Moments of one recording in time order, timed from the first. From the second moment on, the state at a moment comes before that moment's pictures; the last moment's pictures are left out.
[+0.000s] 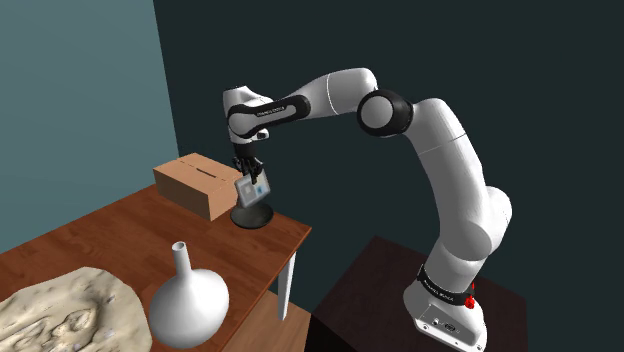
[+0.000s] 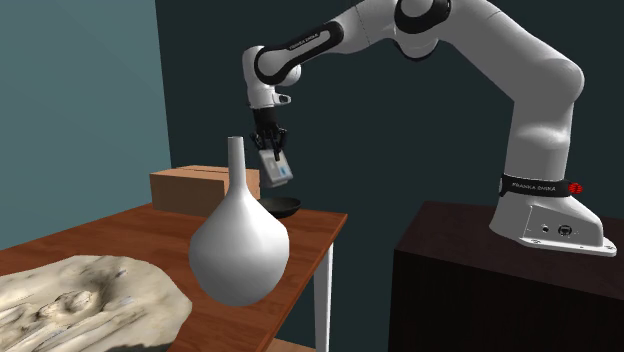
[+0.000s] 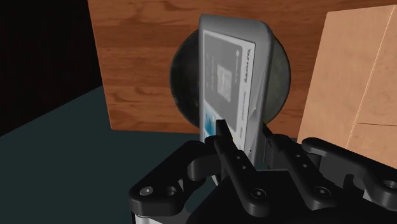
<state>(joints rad) -0.13 0.78 0.35 -1.25 -0.33 1.85 1.63</state>
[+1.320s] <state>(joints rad) -0.12 0.86 0.34 -1.29 -0.35 1.96 1.65</state>
